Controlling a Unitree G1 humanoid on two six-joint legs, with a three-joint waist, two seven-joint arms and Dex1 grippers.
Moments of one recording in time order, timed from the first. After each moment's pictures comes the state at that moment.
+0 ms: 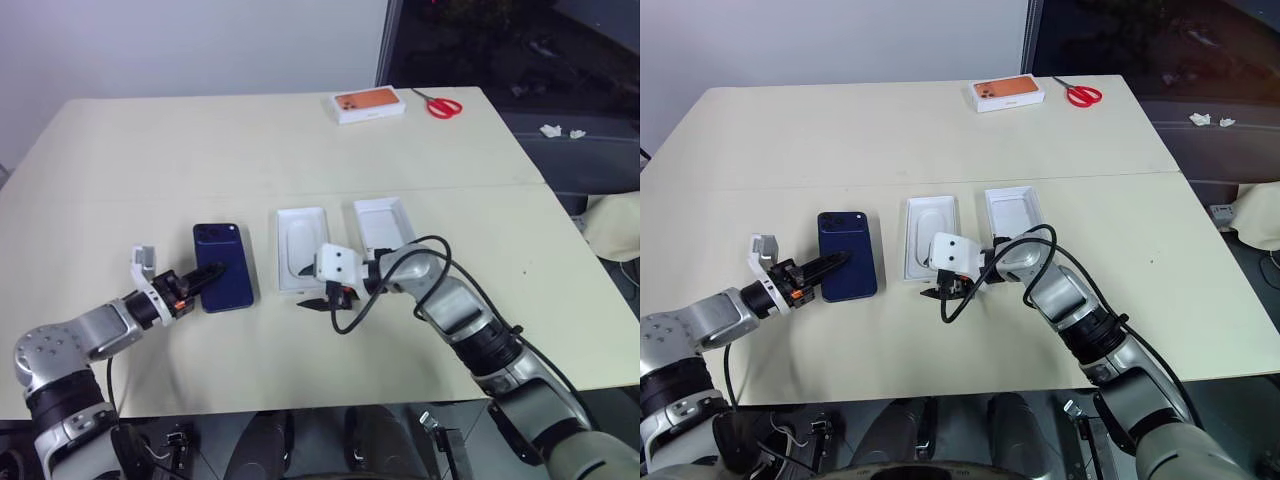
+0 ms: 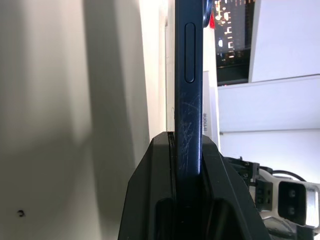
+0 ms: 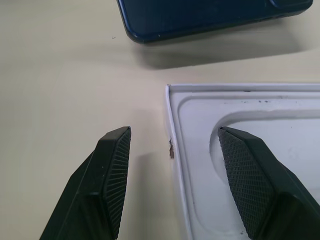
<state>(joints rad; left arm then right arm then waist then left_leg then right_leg) -0.33 0.43 0.72 0.19 -1.19 1.46 -0.32 -0.63 -0.41 0.49 0.02 -0.03 0.35 1.03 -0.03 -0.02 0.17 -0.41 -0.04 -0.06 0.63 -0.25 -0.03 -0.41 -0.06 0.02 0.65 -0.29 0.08</state>
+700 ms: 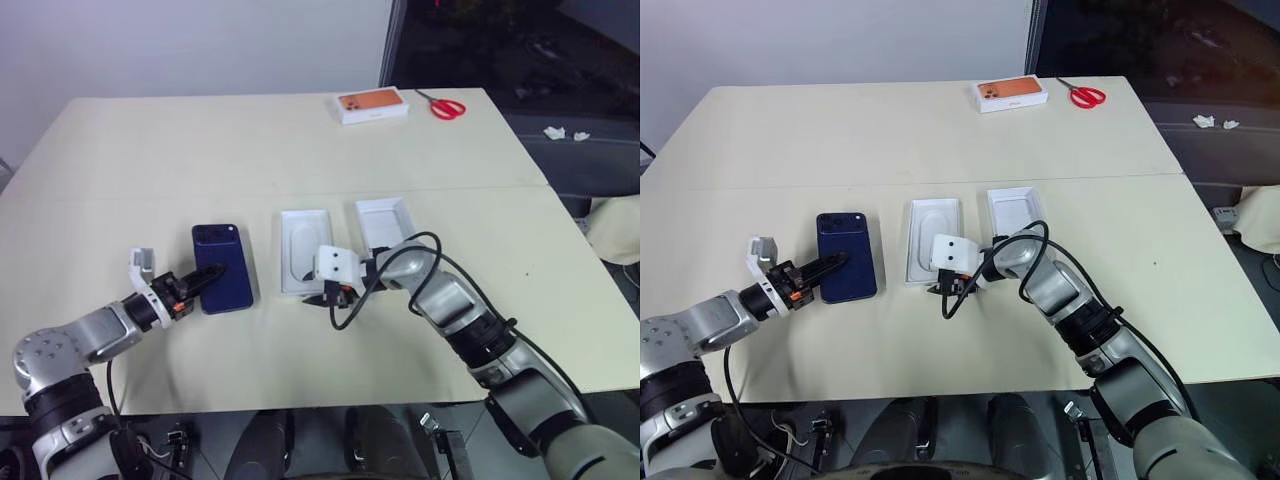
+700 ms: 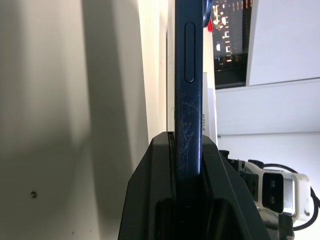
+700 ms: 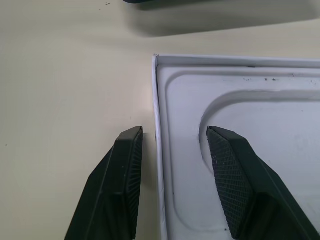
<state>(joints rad) -0.32 0.43 0.71 0.19 -1.21 1.44 -0.32 -0.66 -0.40 0.50 0.08 -0.05 0.38 1.07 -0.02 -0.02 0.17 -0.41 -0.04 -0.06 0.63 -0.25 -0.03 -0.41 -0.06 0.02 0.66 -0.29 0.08</state>
